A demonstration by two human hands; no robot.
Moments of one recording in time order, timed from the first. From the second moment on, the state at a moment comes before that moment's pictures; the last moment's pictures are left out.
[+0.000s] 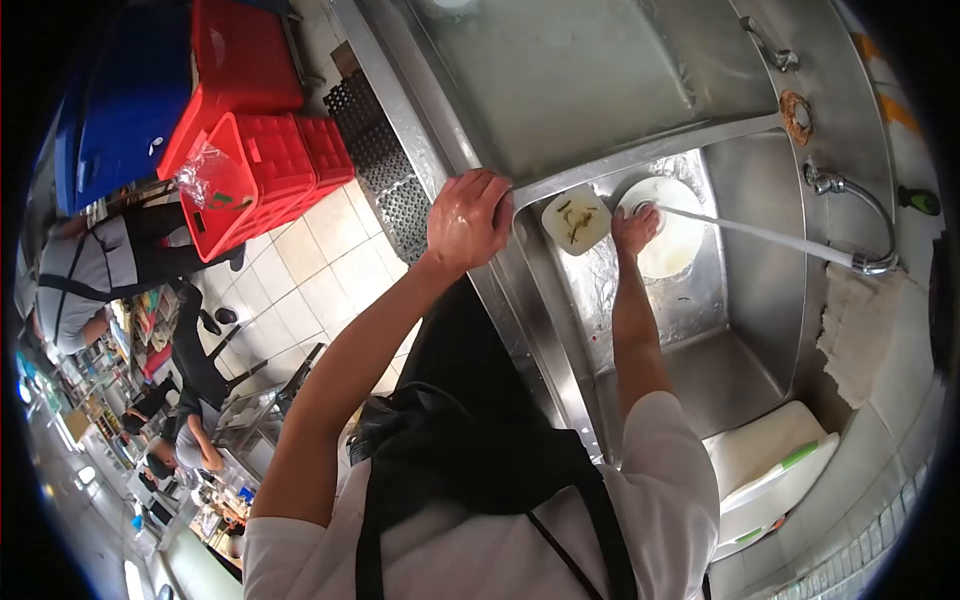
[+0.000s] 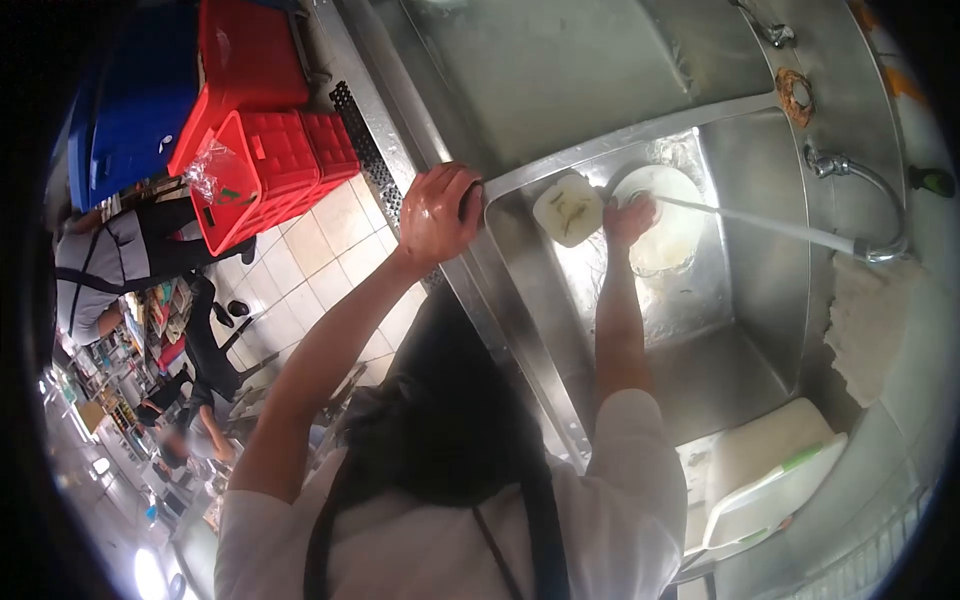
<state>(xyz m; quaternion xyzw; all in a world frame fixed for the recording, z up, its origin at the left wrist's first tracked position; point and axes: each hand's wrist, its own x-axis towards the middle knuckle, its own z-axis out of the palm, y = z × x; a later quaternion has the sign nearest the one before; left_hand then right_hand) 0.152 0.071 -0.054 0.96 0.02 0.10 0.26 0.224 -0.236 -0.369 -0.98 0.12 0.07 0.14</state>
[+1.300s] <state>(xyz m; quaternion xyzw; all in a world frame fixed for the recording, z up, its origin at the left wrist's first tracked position) 0.144 0.073 -0.061 0.96 0.04 0.09 0.27 0.300 -0.353 -0.357 -0.72 0.31 0.37 0.50</state>
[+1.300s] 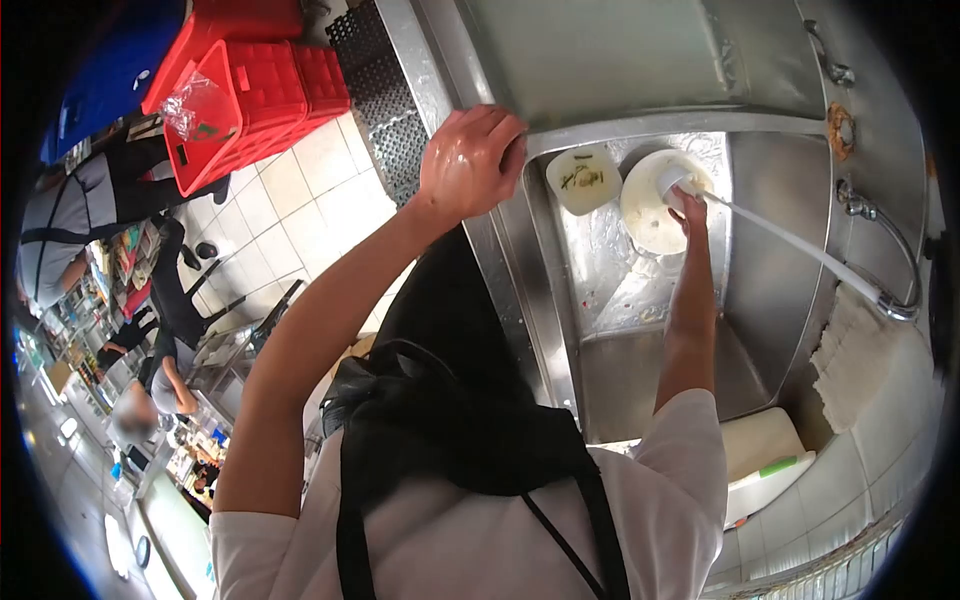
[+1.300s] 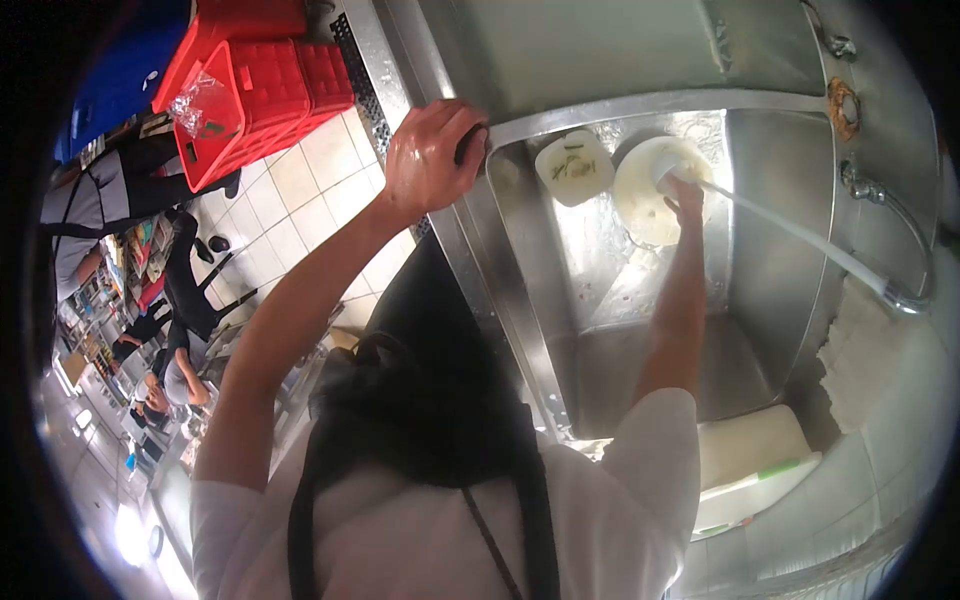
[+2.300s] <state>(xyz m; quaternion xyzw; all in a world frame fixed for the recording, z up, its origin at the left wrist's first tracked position) 0.150 0.071 -0.059 0.96 0.01 0.10 0.25 0.258 -0.345 -0.375 -0.95 -0.06 0.20 0.24</state>
